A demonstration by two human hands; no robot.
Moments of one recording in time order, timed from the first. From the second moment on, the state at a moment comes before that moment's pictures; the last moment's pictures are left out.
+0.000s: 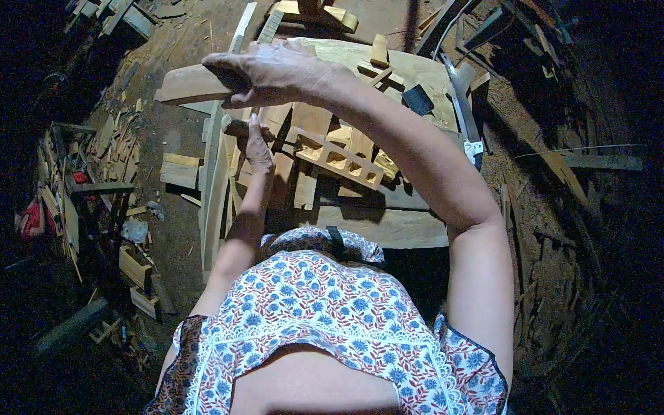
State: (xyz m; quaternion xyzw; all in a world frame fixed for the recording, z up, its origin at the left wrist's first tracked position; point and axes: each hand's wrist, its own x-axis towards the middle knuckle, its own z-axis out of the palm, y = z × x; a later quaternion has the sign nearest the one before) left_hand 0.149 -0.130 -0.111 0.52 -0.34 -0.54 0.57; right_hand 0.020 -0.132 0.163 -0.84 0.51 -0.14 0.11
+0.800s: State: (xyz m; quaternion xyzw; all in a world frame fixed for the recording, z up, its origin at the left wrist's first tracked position) left_hand 0.161 -0.158 -0.208 0.52 -0.10 -0.71 0.46; right_hand 0.080 -0.210 0.096 -0.95 0.32 -0.01 0.07
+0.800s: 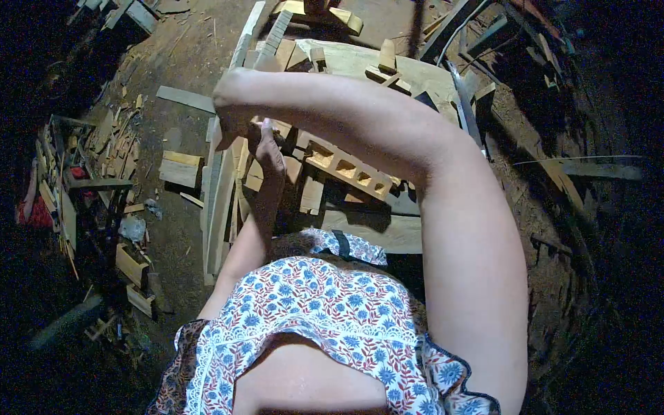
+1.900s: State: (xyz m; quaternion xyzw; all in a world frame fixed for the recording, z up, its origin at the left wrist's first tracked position) left_hand 0.134 -0.127 -0.093 0.47 -0.34 -0.60 0.54; right_hand 0.004 -0.138 0.153 -0.80 0.53 -0.17 0.21
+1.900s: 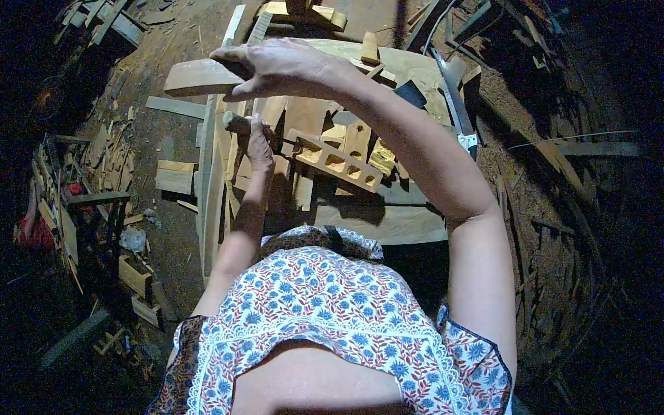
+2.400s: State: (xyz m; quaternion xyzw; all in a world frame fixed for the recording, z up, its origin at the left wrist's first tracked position) left_hand 0.125 -0.125 -0.060 0.38 -0.27 -0.69 0.56; right_hand 0.046 -0.199 0.128 -0.88 0.45 0.12 0.08
